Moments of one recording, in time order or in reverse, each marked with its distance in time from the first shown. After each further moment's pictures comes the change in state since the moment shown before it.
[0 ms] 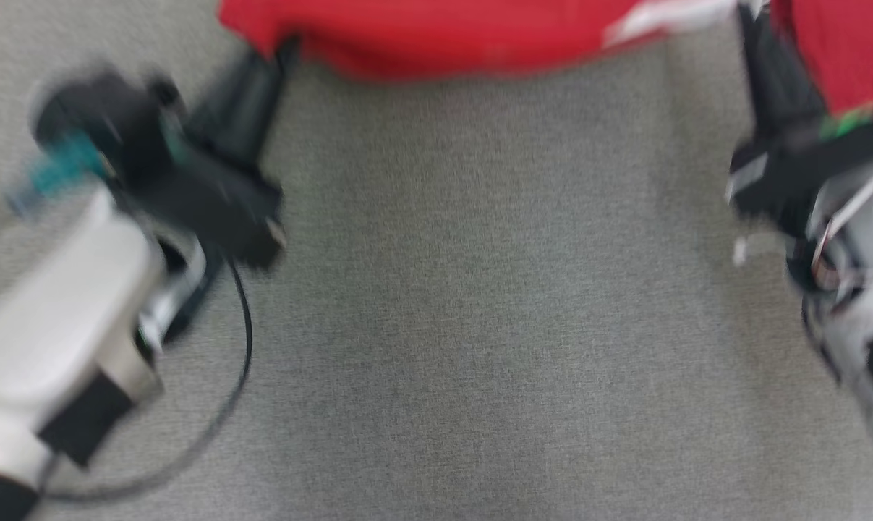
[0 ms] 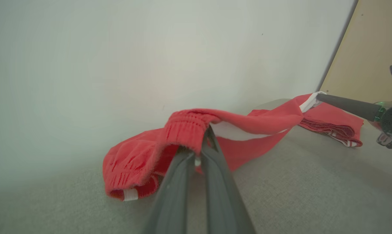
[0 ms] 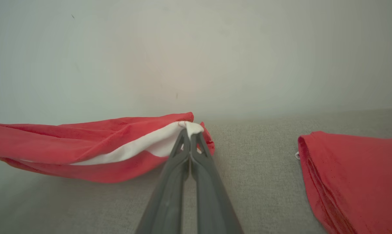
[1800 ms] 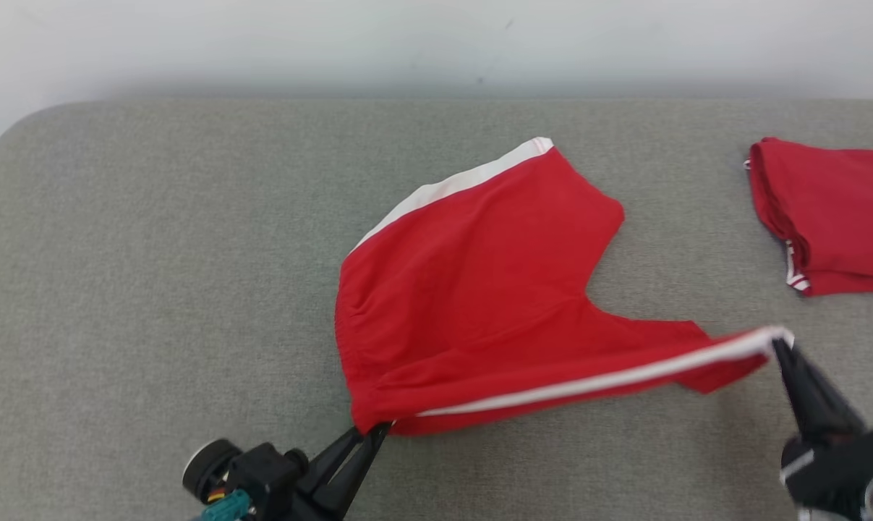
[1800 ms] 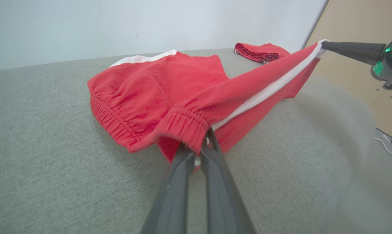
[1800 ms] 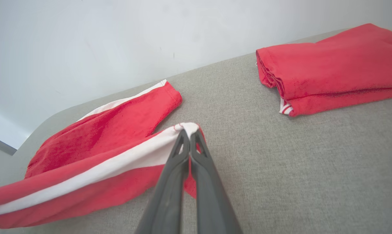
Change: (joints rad) left arm 0.761 -0.102 0.086 -0.102 0.267 -0.072 0.000; right arm 0.932 0.136 -0.518 -0.522 -0.170 0.000 0.334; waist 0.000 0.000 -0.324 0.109
